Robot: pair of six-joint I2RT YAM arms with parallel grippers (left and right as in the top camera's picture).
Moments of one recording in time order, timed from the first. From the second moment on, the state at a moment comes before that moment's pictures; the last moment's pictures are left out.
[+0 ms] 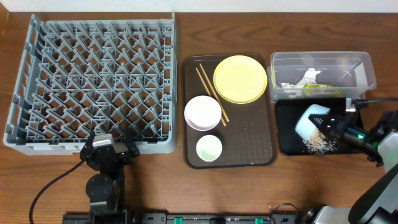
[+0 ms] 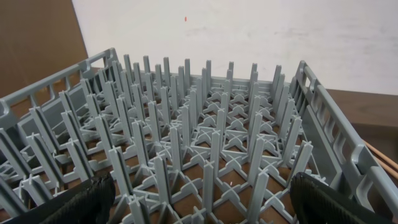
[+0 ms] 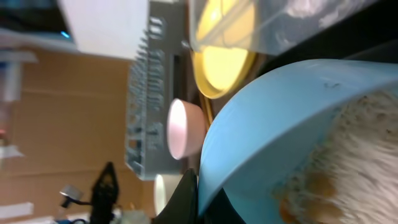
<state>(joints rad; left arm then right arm) 0.07 0.01 0.04 -0.14 -0.11 -0.03 -0.64 1.56 0.82 -0.78 -1.24 -0.16</state>
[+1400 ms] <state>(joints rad) 0.07 0.01 0.04 -0.14 -0.11 -0.03 -0.73 1.56 0.81 -0.56 -1.52 0.36</state>
